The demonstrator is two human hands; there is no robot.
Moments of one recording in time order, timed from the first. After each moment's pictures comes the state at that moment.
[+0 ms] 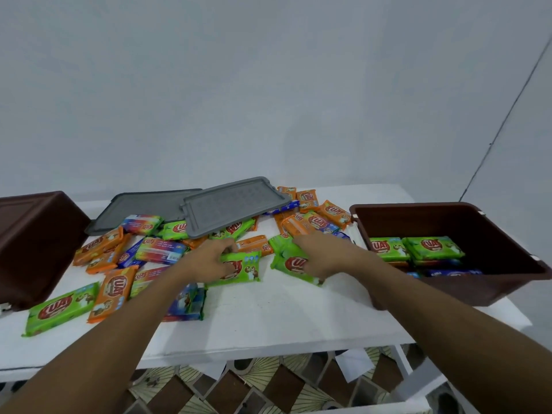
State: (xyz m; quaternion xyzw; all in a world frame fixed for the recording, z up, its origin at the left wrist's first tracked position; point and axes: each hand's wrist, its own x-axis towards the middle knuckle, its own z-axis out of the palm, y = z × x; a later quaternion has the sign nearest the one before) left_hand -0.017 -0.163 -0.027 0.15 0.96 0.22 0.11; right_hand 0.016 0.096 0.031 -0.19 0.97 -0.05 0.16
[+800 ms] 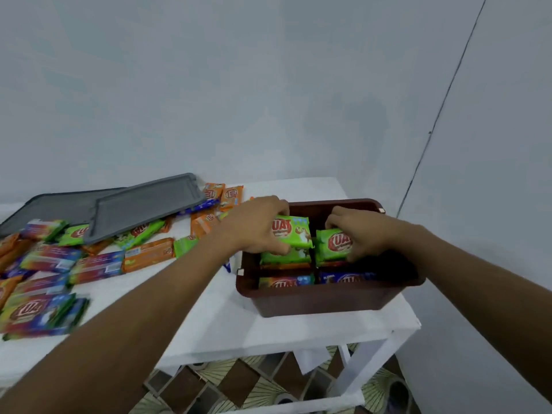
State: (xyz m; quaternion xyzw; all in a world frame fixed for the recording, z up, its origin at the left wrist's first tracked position) left_hand -0.033 0.155 0.040 0.29 0.95 0.09 0.00; right_hand -0.023 0.407 0.026 -0.23 0.97 0.03 0.11
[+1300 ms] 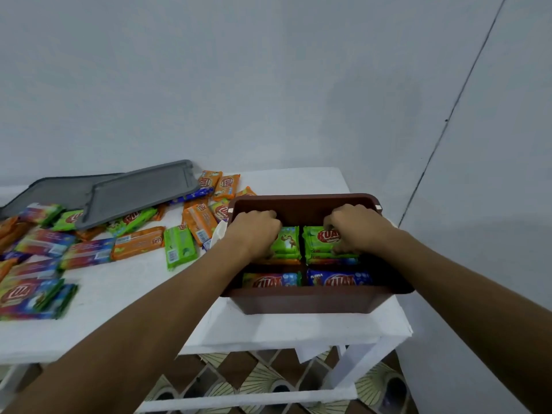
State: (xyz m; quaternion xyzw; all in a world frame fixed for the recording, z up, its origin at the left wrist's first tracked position) left_hand -0.043 0.196 -0.002 0.25 0.96 -0.13 0.03; right_hand -0.048 0.419 -0.004 -0.21 0.98 0.03 0.06
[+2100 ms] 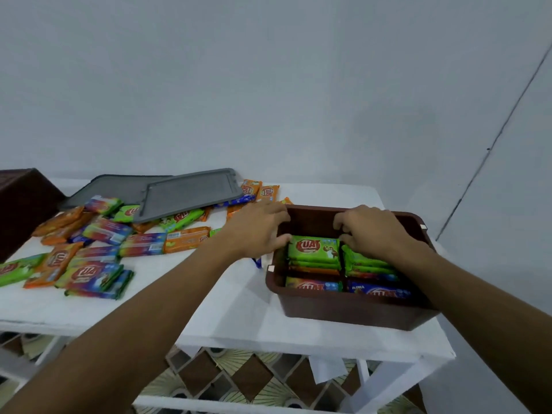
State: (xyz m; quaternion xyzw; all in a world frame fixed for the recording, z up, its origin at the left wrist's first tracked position) left_hand -0.025 0.100 0.018 0.28 0.96 0.01 -0.08; right_hand -0.039 0.355 0.018 -0.22 0.97 0.02 -0.07
